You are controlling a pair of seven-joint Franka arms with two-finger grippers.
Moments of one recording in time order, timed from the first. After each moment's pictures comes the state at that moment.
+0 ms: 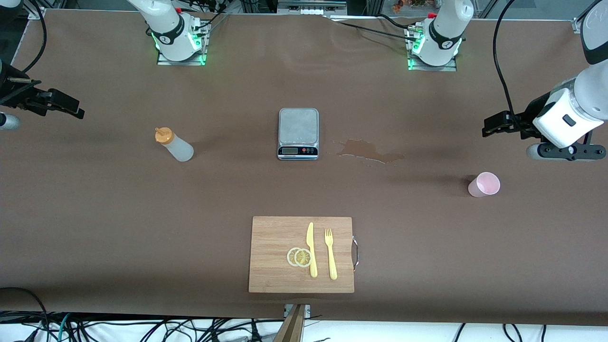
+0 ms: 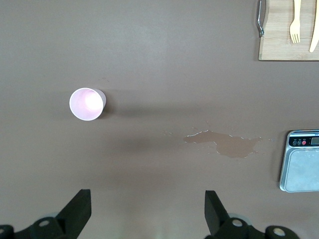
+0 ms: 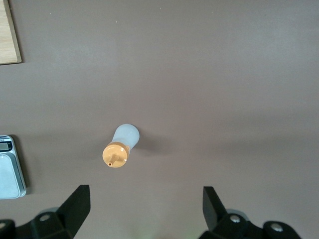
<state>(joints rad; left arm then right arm) -0.09 0.16 0.04 -1.49 -0.08 1.49 -0.07 -0.05 -0.03 -0.03 -1.71 0.04 1.61 0.01</state>
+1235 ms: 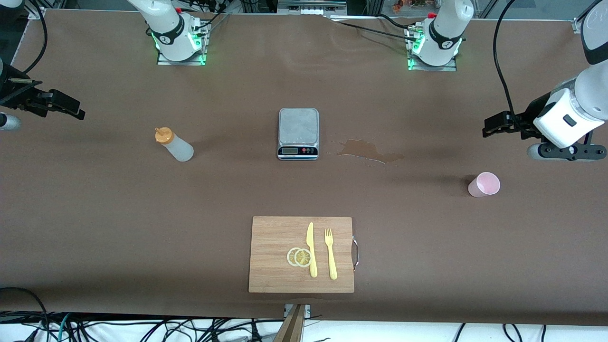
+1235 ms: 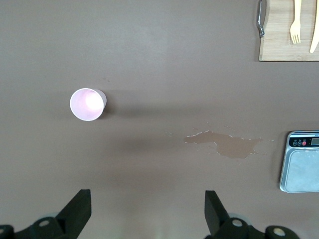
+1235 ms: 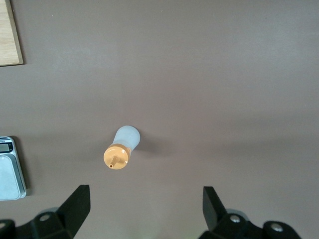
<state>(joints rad) -0.09 0.16 0.04 -1.49 -0.08 1.49 -0.07 -0.05 -0.03 -0.02 -1.71 0.04 1.62 0.01</state>
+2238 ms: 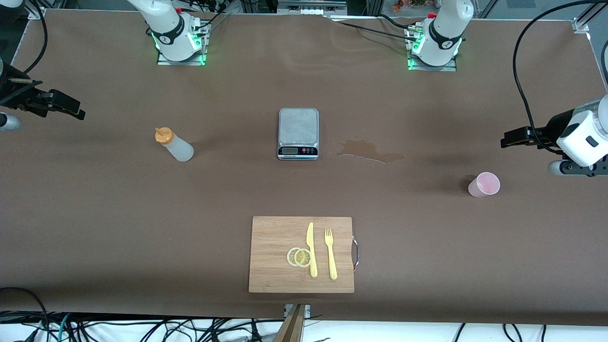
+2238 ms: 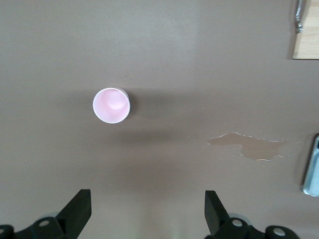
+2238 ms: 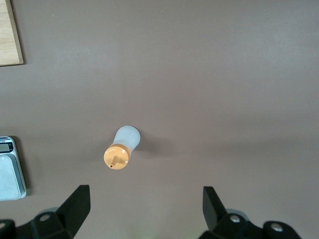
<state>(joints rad) 0.01 0.24 0.07 -1.49 -0.08 1.52 0.06 -0.05 -0.03 -0.02 -1.71 0.04 1.62 0.01</state>
